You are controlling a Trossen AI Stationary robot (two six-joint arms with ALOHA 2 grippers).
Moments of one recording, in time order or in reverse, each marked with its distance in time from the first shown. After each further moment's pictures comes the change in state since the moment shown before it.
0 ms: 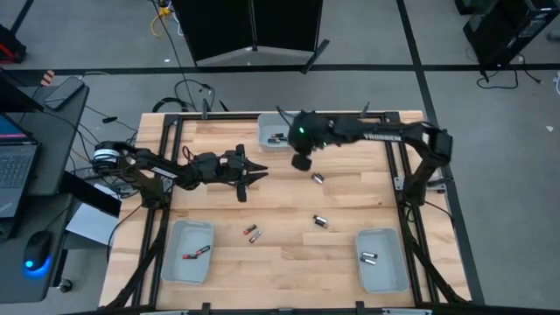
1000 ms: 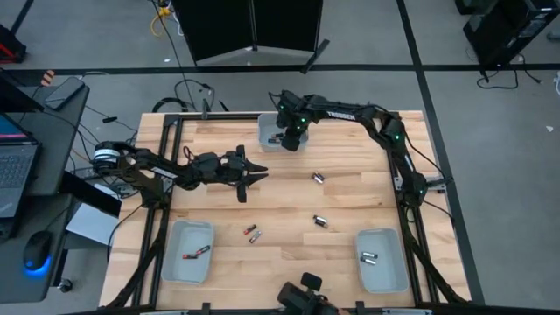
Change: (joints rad) left arm 0.000 0.000 0.000 -0.033 0.004 0.002; right arm -0.232 0.481 0.377 -0.149 -0.170 -0.108
